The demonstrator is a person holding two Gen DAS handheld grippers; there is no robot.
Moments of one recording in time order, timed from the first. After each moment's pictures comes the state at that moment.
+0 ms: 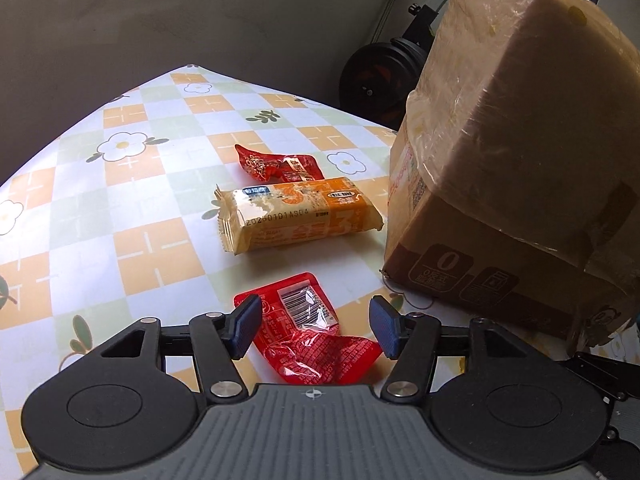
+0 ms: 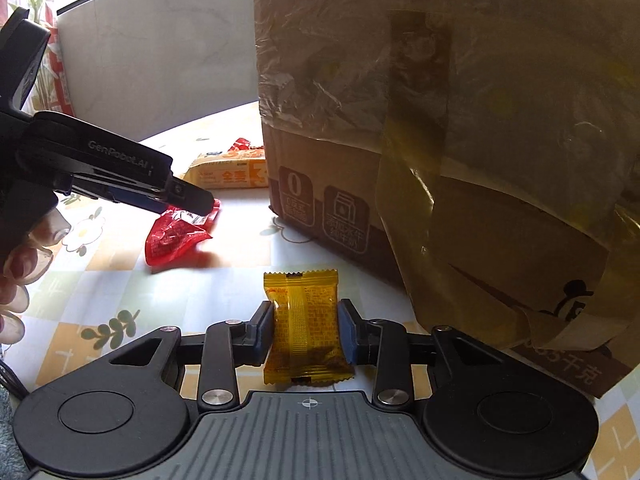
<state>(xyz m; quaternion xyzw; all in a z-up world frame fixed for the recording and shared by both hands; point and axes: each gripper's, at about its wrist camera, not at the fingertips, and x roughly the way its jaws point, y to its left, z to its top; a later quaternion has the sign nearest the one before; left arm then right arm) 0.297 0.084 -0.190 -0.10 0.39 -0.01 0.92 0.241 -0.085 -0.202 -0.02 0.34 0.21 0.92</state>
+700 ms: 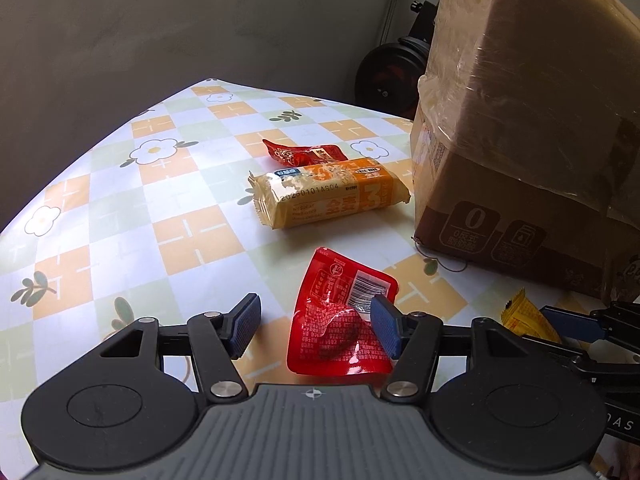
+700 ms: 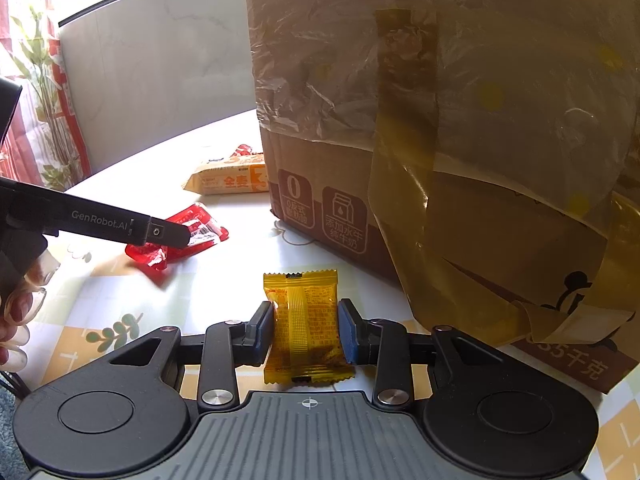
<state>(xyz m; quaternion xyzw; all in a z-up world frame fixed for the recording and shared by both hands) 0.266 0.089 -0.200 -0.05 0.38 0.01 0.93 0.240 -0.094 -0.201 0.00 0.34 0.22 0.92</state>
